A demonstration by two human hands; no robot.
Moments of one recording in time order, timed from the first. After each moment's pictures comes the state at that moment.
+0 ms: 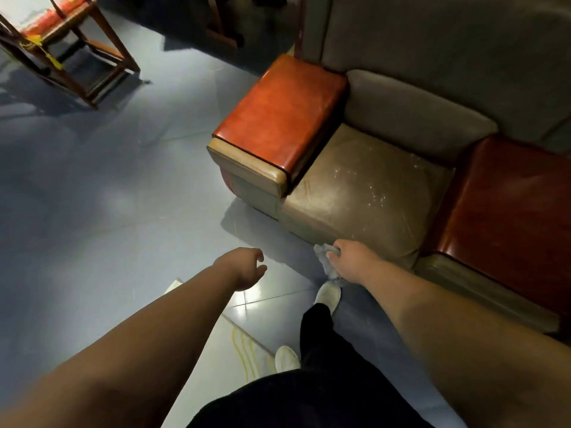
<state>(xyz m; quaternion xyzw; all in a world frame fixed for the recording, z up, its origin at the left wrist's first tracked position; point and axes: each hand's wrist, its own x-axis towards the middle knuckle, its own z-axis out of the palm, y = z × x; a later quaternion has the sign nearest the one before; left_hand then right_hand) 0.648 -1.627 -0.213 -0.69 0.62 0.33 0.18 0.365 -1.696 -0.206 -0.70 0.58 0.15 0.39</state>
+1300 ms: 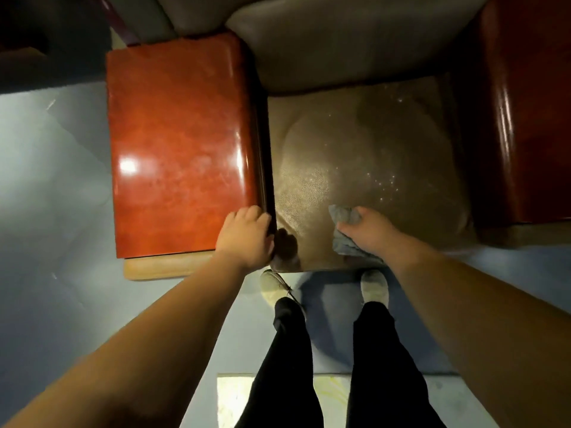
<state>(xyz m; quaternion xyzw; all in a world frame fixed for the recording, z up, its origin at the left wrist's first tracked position) 0.653 -2.058 -0.370 -0.41 0.88 0.14 0.21 0.388 -1.959 -0.380 -0.29 0.77 -0.09 0.56</state>
